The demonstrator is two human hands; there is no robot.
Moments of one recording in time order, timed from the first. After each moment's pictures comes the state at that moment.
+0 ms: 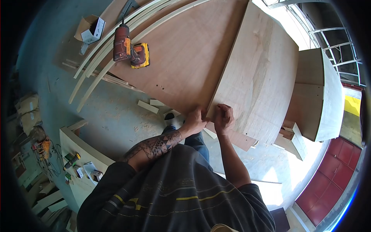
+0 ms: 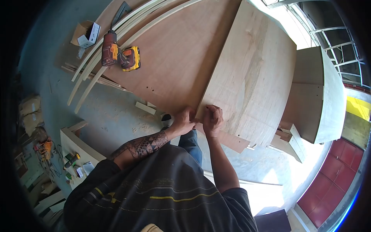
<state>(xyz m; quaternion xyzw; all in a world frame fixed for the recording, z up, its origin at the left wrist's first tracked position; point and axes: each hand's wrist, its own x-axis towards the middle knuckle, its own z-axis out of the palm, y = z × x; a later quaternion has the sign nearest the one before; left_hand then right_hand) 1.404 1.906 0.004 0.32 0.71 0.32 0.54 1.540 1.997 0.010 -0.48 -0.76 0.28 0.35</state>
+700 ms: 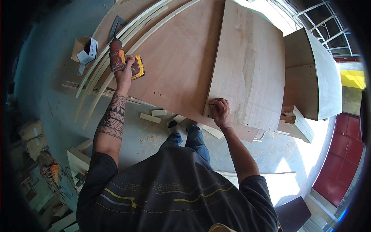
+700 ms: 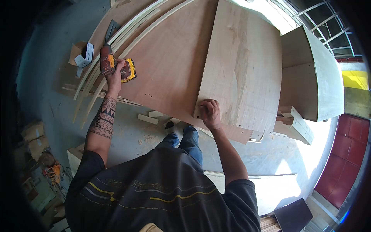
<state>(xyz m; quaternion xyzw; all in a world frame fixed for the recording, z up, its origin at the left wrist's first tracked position) 1.082 1.949 0.068 0.25 0.68 0.64 0.25 1.543 2.008 0.026 -0.37 -0.83 0.30 0.30</state>
